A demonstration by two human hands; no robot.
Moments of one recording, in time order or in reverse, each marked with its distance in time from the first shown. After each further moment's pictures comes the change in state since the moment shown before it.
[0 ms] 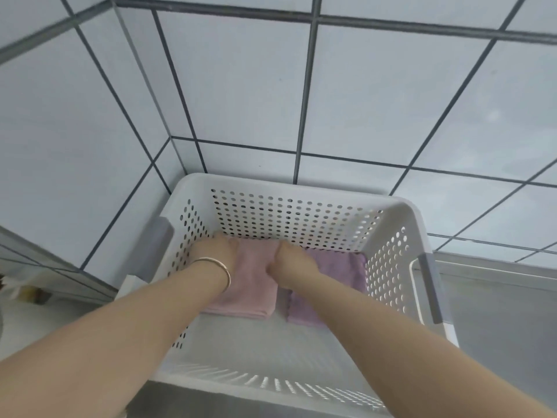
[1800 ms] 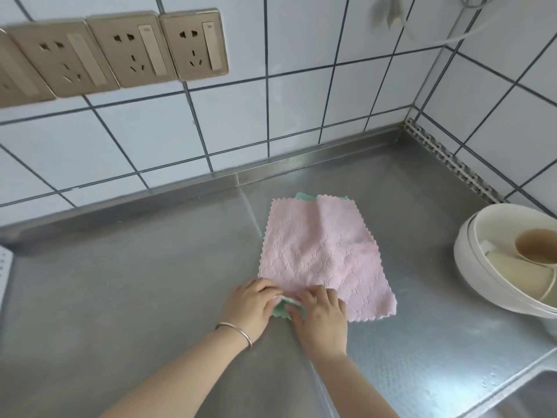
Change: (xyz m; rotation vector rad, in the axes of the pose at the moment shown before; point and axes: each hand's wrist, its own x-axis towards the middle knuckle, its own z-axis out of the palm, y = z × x) left_hand -0.217 0.656 0.016 -0.450 0.610 0.894; right_hand -0.344 0.644 0.062 0.016 0.875 0.351
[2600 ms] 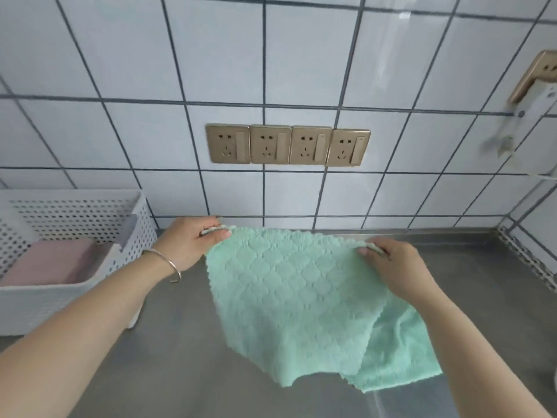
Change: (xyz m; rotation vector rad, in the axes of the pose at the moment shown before) left_hand -0.063 -0.152 -0.305 -0.263 0.281 -0.385; right_hand 0.123 -0.139 -0.194 0.515 -0.229 -0.161
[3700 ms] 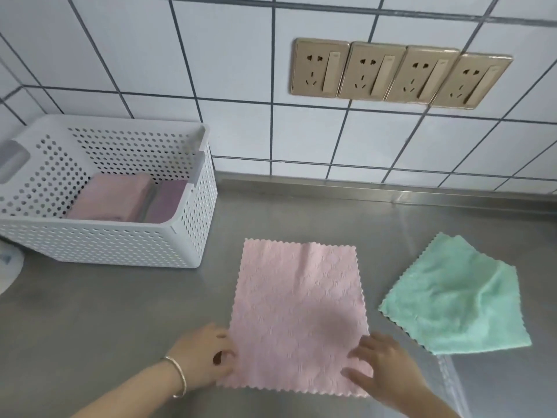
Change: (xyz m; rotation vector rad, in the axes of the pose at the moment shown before) left_hand -0.232 -0.157 0.076 0.265 -0.488 -0.029; right_hand -0.127 0.080 0.199 -0.531 -0.382 -0.424
